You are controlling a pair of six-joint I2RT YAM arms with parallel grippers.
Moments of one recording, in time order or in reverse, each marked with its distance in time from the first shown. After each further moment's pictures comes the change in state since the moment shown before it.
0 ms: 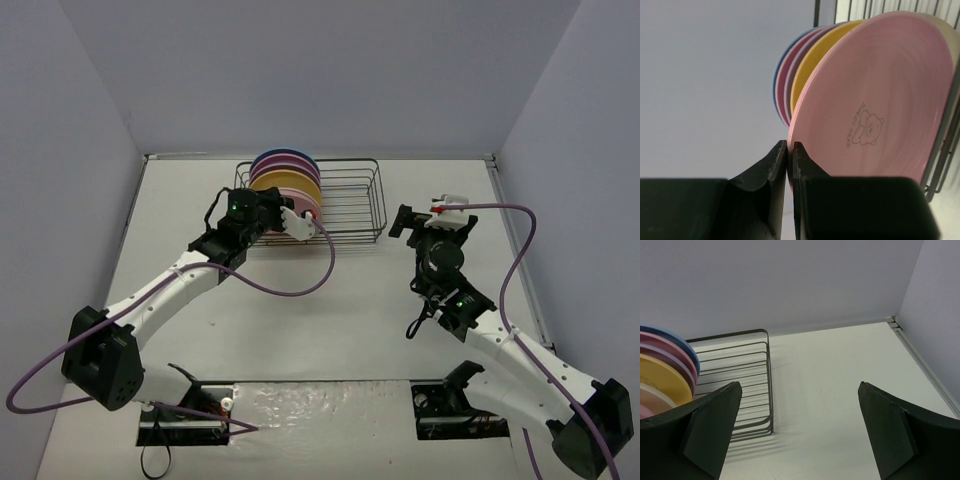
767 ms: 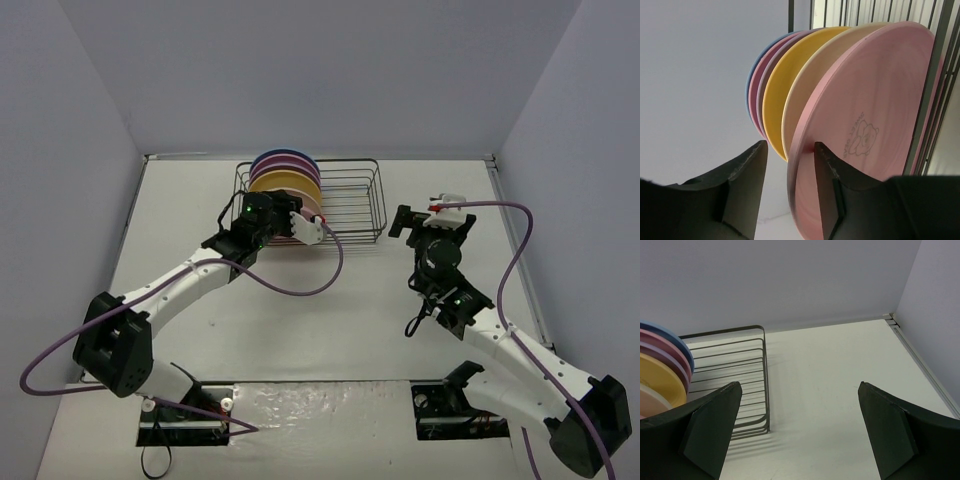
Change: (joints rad) left arm -0.035 0.070 -0.016 0.016 -0.028 -0.022; right arm -0.013 0.023 0.000 0.000 -0.006 0.000
